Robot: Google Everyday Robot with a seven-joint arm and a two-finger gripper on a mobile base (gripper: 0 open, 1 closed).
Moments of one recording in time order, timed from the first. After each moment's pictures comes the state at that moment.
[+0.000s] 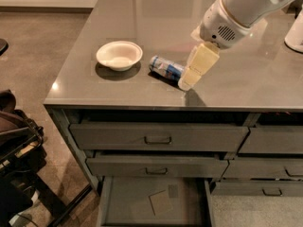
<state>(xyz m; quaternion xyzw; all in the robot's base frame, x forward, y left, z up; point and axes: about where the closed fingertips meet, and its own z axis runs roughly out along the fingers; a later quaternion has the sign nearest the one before) 0.550 -0.102 0.946 -0.58 0.76 0.11 0.25</state>
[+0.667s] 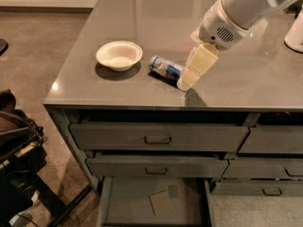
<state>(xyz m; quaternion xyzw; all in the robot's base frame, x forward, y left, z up) 0.552 -0.102 0.942 -0.58 0.77 0.12 0.25</state>
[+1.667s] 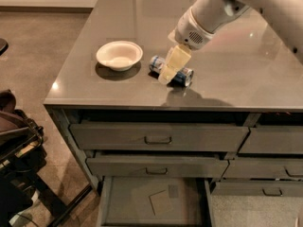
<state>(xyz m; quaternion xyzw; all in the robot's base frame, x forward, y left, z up) 0.622 -0.060 0.905 -0.61 0.73 0.14 0.27</state>
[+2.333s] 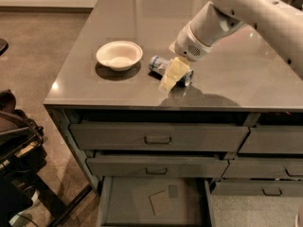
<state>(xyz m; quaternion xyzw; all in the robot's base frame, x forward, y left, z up) 0.626 -0.058 0.868 -0.60 0.74 0.15 0.26</state>
